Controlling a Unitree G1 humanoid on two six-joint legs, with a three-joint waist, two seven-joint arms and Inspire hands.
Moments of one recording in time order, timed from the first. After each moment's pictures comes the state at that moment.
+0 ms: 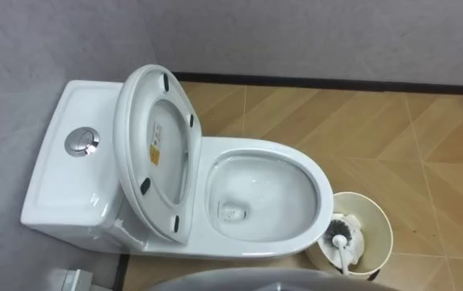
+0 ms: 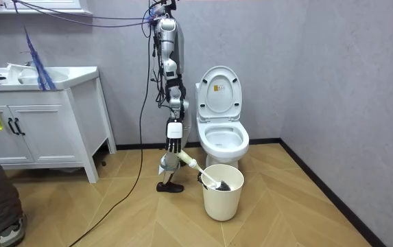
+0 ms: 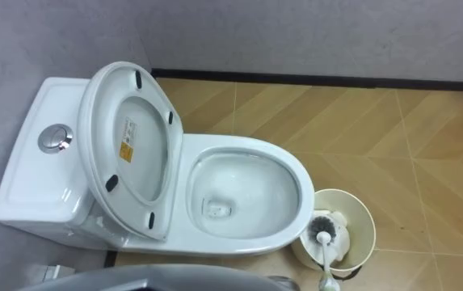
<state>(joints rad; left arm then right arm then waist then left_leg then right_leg) 0.24 0.15 0.07 1.02 0.46 0.26 -0.03 0.14 -0.19 -0.02 1.29 -0.20 0.27 -0.03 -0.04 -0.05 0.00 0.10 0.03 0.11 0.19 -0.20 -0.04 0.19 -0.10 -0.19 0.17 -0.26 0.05</state>
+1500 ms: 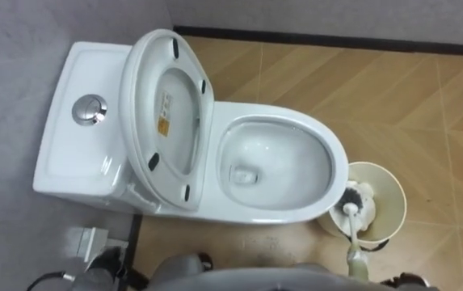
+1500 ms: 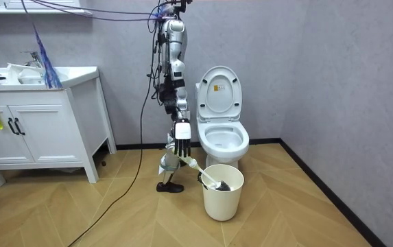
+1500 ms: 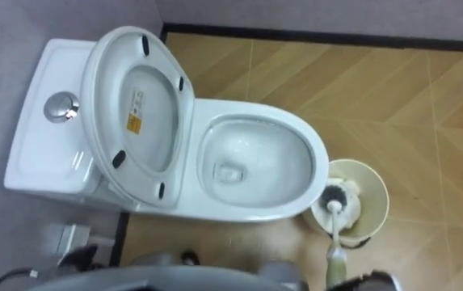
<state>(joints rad) 0.06 0.19 0.07 0.99 0.36 0.17 -0.01 -0.04 -0.27 -0.10 1.32 -0.08 0.18 -0.26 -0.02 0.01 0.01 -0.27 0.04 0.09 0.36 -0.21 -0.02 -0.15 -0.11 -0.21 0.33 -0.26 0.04</state>
